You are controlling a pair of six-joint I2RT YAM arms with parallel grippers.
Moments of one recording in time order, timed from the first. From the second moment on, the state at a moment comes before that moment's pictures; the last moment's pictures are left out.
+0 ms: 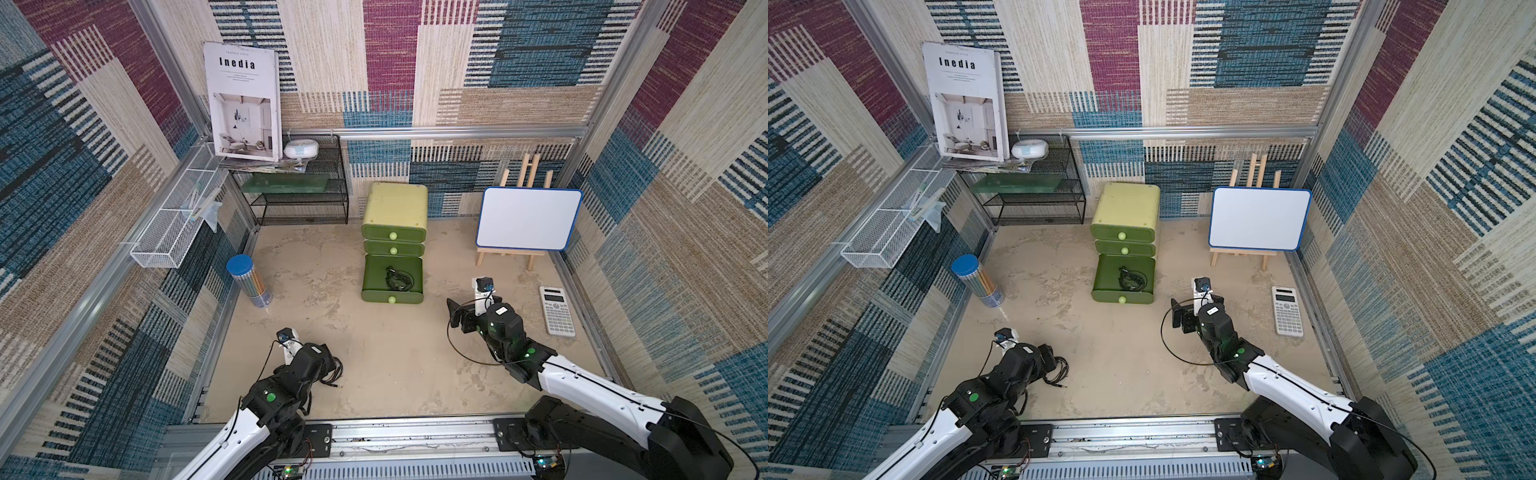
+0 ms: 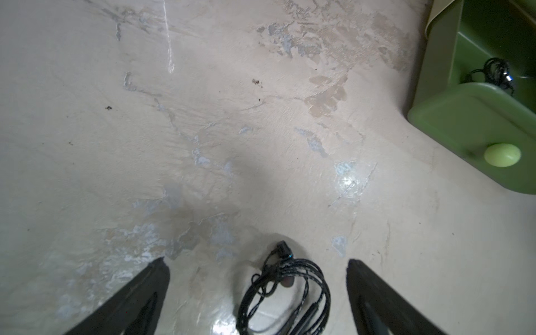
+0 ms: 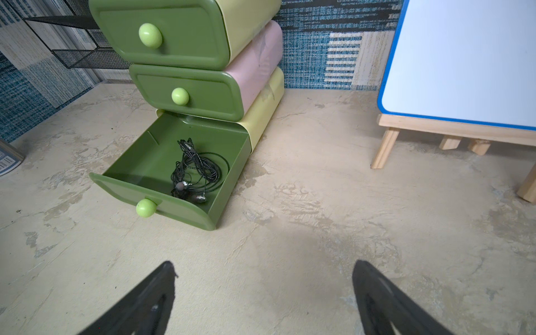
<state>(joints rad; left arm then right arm) -0.59 0.49 0.32 -0.77 -0.46 -0.95 0.66 0.99 0.40 0.23 0.33 0.22</state>
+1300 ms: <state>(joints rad) -0.59 0.58 0.23 -0.63 -0.20 -0.98 0.66 1.00 0.40 0.24 0.33 0.22</state>
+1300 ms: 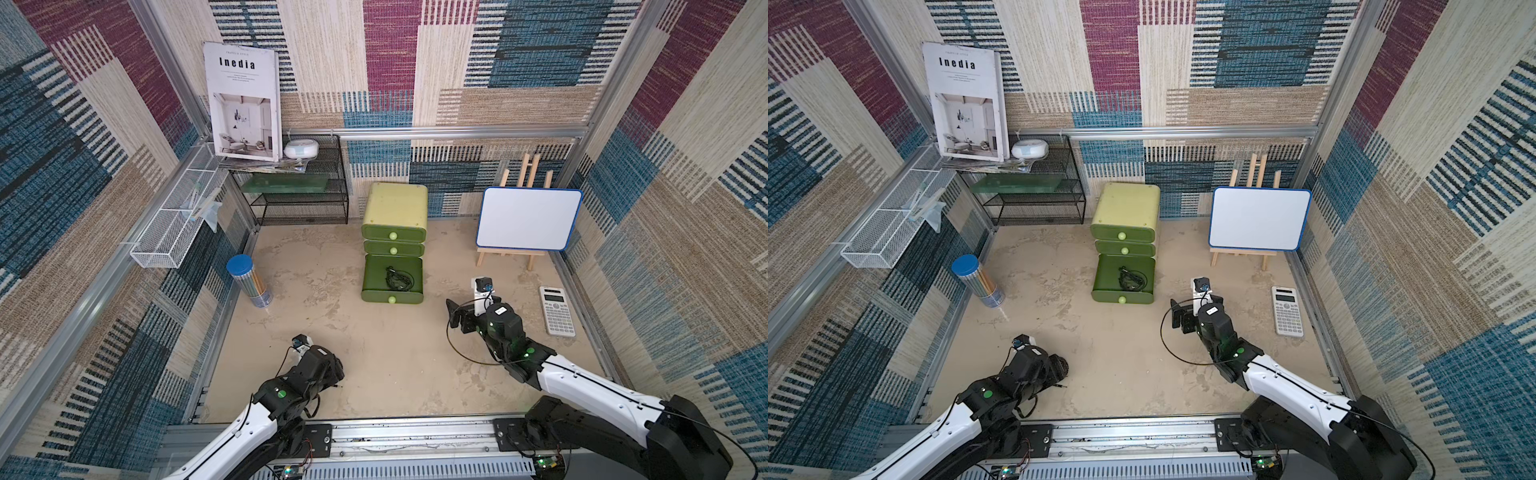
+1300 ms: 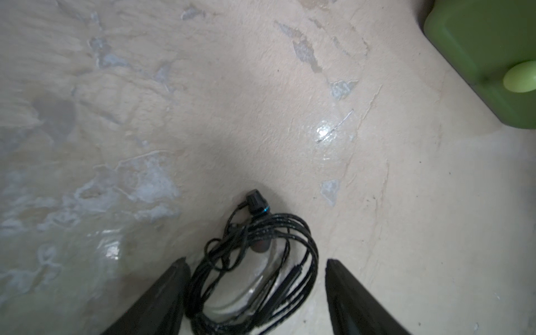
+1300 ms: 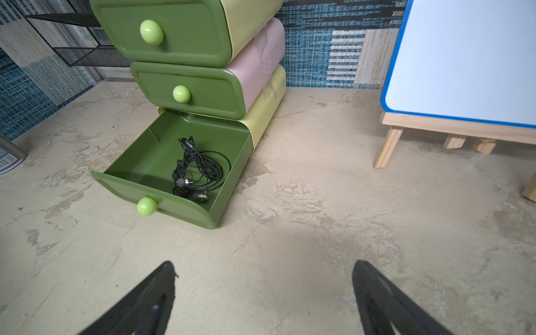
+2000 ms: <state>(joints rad) -0.59 0.59 0.21 -0.60 -0.16 -0.96 0.66 1.01 0.40 0.24 0.33 0.22</state>
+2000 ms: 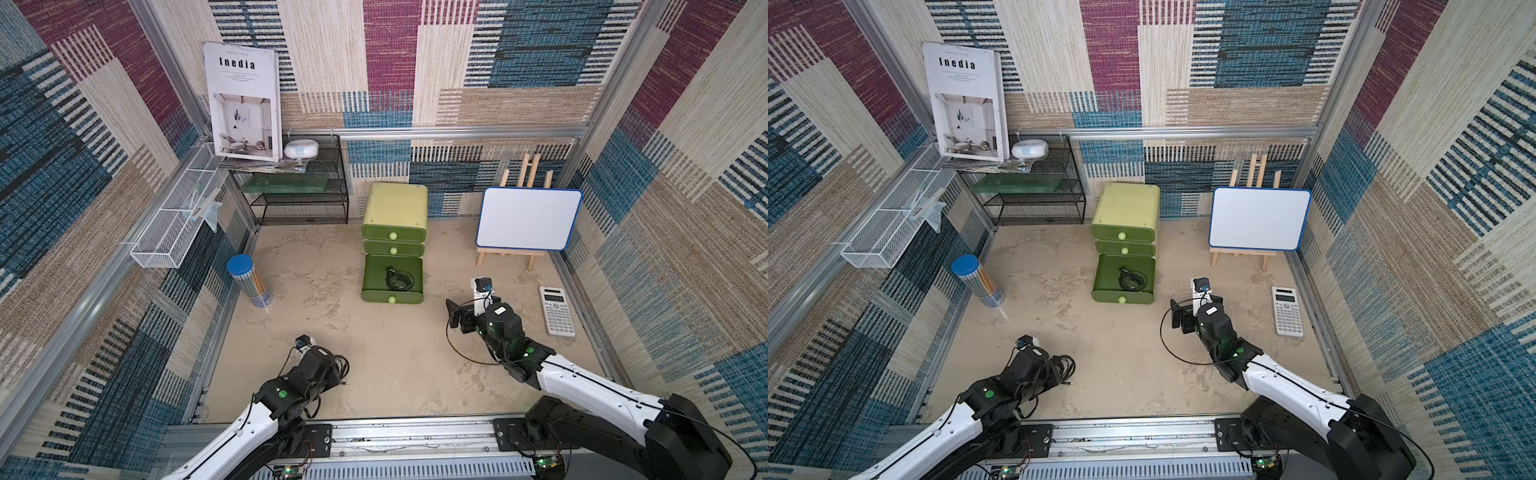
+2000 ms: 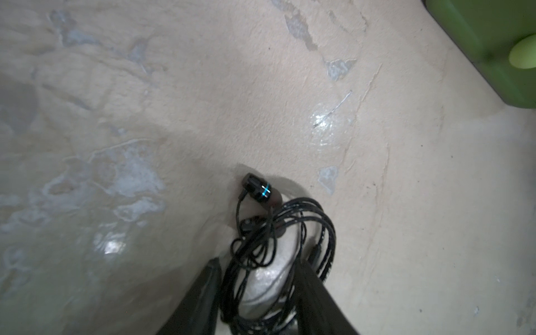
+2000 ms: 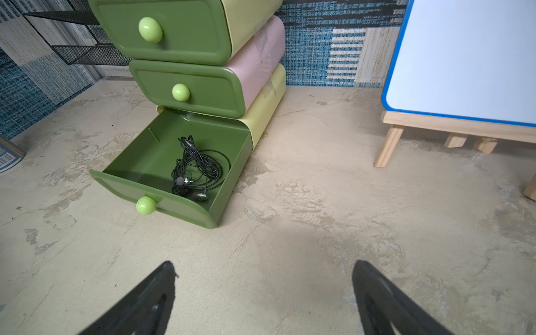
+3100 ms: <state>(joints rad) -0.59 0.51 0.22 -0.61 -0.16 -0.94 0.66 1.00 0.40 0.24 0.33 0.22</state>
